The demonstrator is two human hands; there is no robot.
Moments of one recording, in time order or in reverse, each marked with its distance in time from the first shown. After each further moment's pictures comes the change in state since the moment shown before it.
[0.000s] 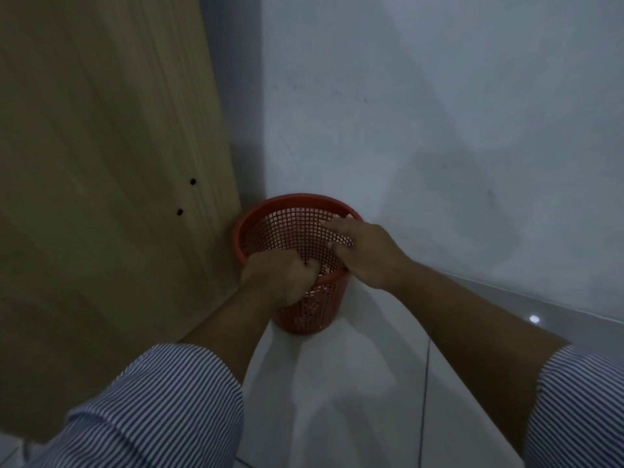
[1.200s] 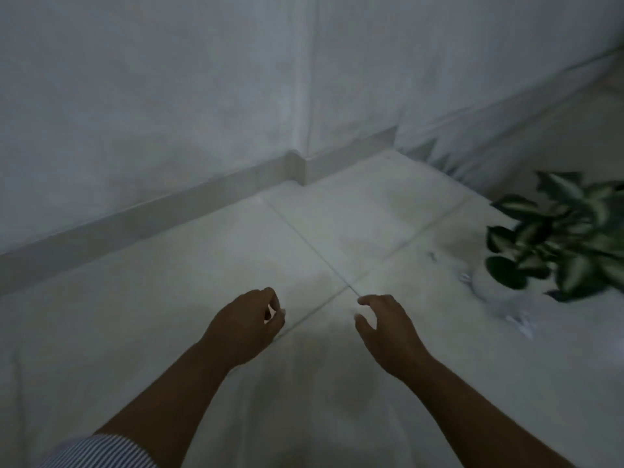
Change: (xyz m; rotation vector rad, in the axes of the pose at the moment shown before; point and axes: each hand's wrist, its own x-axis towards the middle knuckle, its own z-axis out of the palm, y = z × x) left_hand -0.249 0.535 0.078 -0.528 -0.360 0.978; right_hand -0.722 0.146 -0.108 -0.108 0.626 1.244
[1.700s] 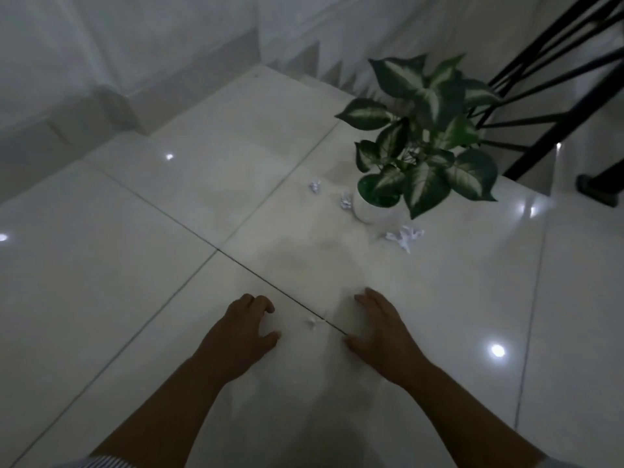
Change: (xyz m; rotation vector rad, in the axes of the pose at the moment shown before) left_hand 0.031 0.116 0.178 0.010 -0.419 0.145; right_hand -0.093 0.213 -0.035 -0.024 -0.104 0.300
